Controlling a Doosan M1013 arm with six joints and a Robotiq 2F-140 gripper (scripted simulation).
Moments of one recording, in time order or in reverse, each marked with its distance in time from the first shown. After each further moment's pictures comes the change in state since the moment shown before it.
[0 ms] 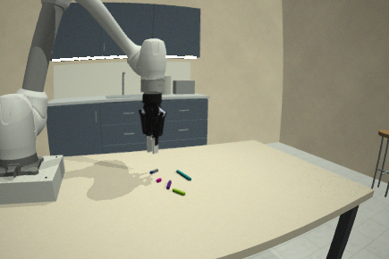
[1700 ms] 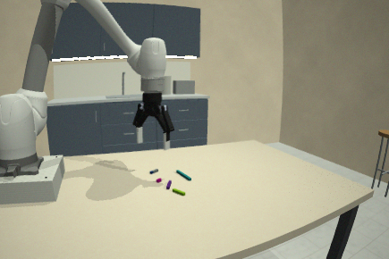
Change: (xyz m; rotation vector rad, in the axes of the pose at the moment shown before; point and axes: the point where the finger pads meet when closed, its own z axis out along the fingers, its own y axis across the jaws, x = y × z) arm 0.000 0.000 -0.003 0.001 -0.001 0.000
